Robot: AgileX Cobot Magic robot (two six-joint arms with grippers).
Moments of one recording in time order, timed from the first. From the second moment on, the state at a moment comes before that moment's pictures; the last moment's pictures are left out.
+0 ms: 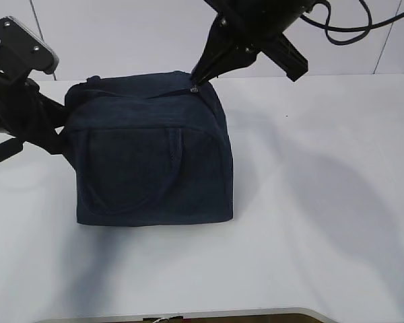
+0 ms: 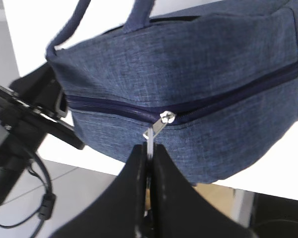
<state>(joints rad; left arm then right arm) -0.31 1.55 -0.86 -0.81 0.01 1.26 0.42 1.78 -1.75 0.51 1.14 0.50</state>
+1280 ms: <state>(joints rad) -0.27 1.24 -0.86 -1.09 0.68 1.91 0.42 1.80 -1.75 0.48 1.15 0.48</state>
